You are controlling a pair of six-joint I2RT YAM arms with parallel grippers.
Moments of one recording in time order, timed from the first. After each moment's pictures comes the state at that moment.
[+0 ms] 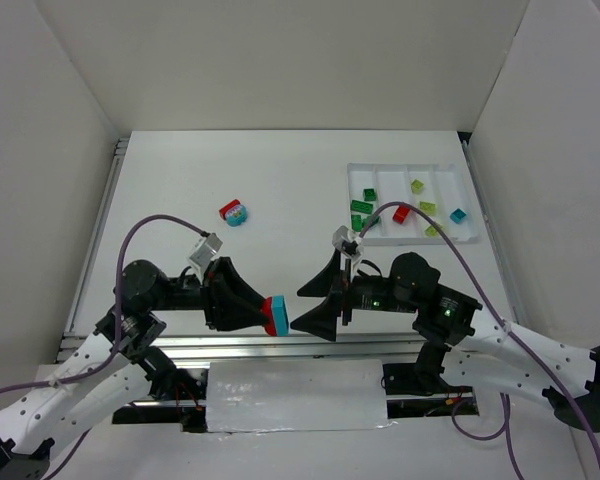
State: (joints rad) left arm -0.66 0.58 0.56 0.19 0.88 -0.74; right arm 1.05 0.74 0.72 -0.02 -0.39 0.49
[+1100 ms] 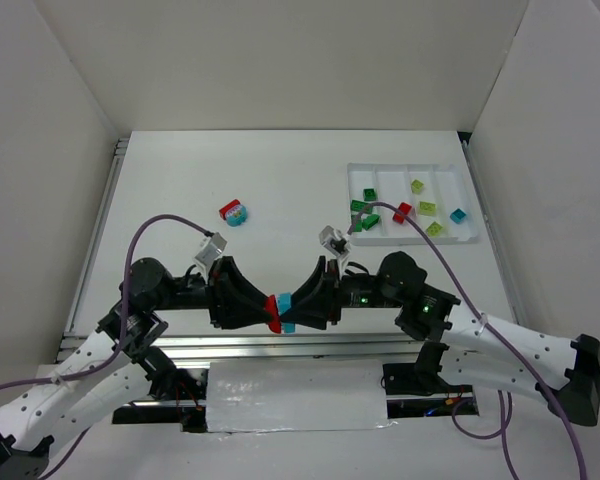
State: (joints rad) left arm -0.67 0.59 0.56 0.17 0.85 -0.71; right arm 1.04 0.85 0.67 0.25 -0.50 0.61
